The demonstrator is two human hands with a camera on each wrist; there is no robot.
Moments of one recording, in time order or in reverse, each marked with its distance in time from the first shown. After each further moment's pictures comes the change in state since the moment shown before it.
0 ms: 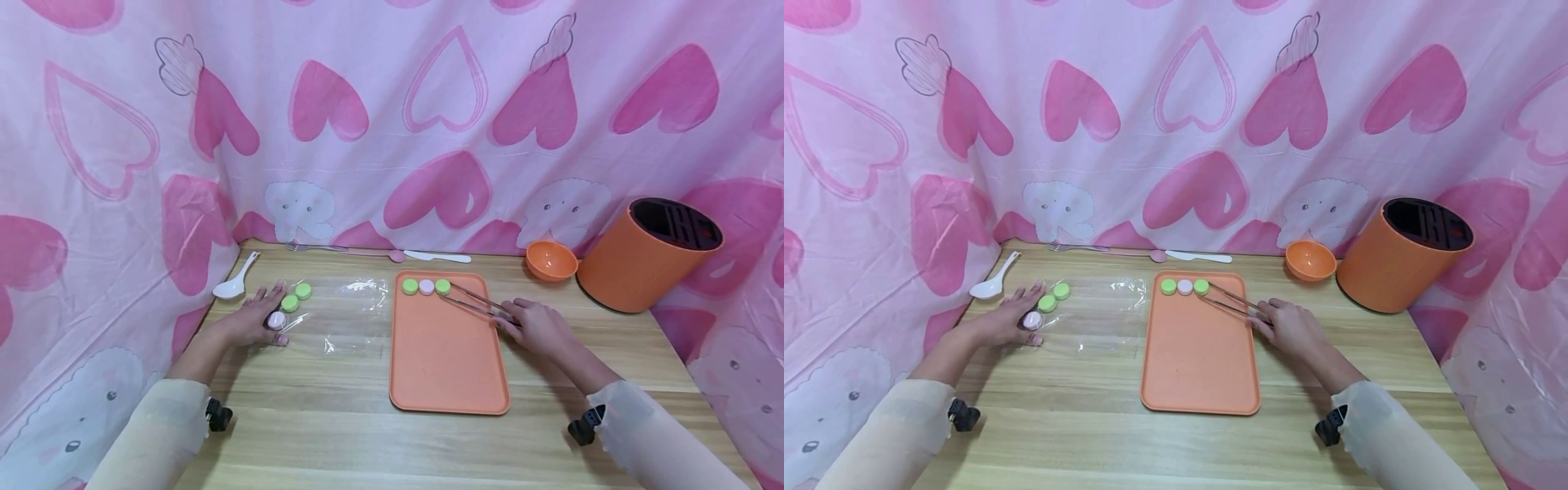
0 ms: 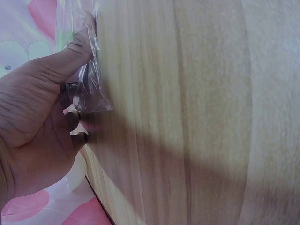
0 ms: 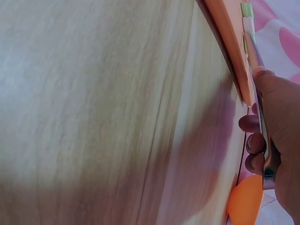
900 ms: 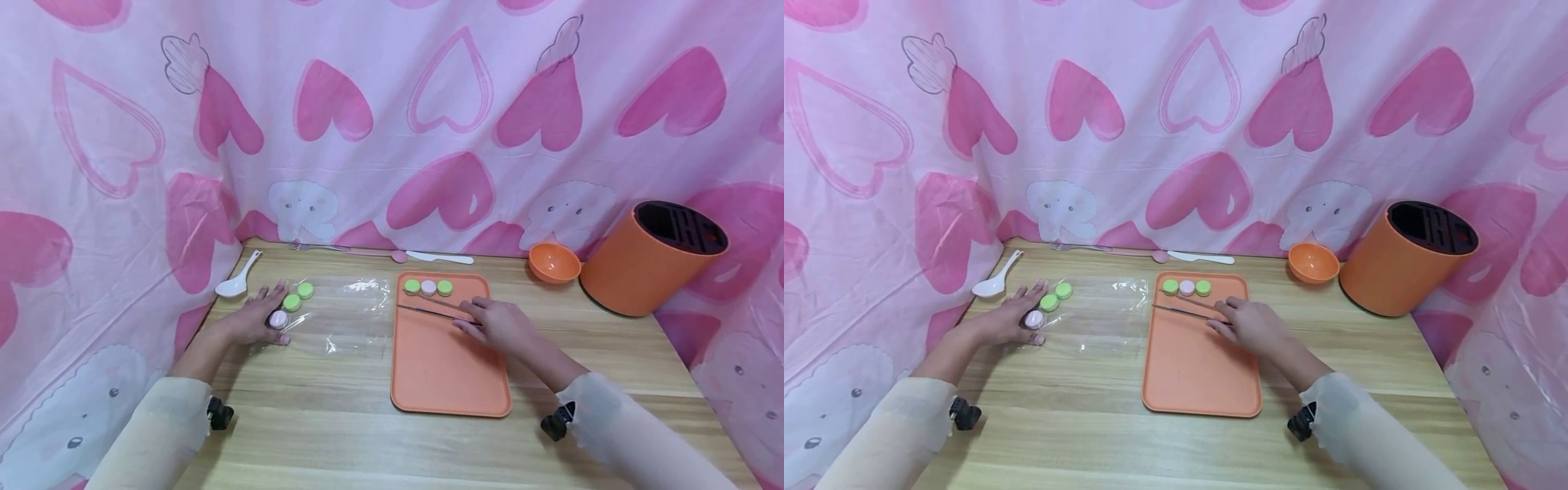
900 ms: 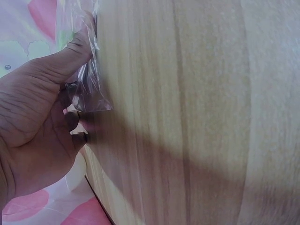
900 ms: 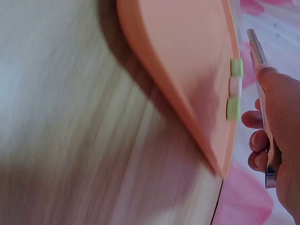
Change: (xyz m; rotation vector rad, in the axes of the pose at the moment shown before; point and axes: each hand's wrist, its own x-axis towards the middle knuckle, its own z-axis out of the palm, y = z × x) left_hand 0.007 -0.014 0.002 0.021 0.000 -0.029; right_hand 0.031 -0.070 -0.004 -0.023 0.115 -0.248
